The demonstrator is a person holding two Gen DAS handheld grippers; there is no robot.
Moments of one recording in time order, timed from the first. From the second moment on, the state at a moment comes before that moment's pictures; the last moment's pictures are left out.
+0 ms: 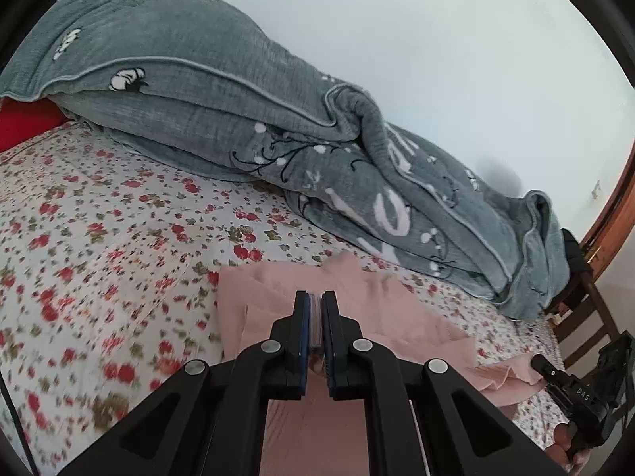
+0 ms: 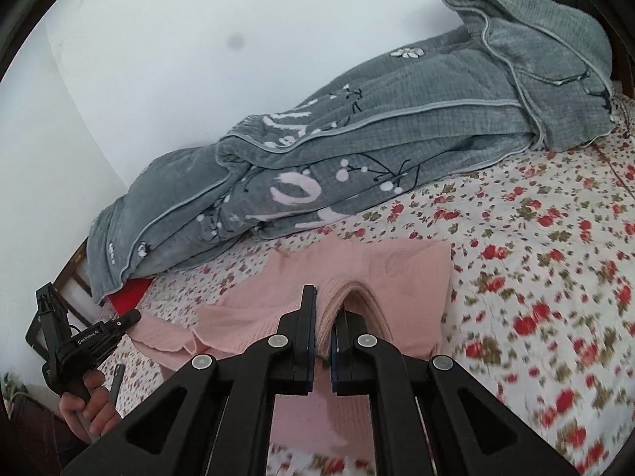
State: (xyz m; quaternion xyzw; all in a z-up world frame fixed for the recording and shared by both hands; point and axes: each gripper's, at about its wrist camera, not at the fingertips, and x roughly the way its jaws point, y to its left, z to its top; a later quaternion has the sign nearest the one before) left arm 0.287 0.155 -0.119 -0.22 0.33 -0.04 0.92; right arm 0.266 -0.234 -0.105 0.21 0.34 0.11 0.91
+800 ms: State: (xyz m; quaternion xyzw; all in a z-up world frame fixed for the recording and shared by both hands) left arm 0.375 0.147 -0.158 -0.18 0.36 -0.06 0.91; right arm 0.373 -0.239 -0.167 0.16 0.39 0.08 0.90
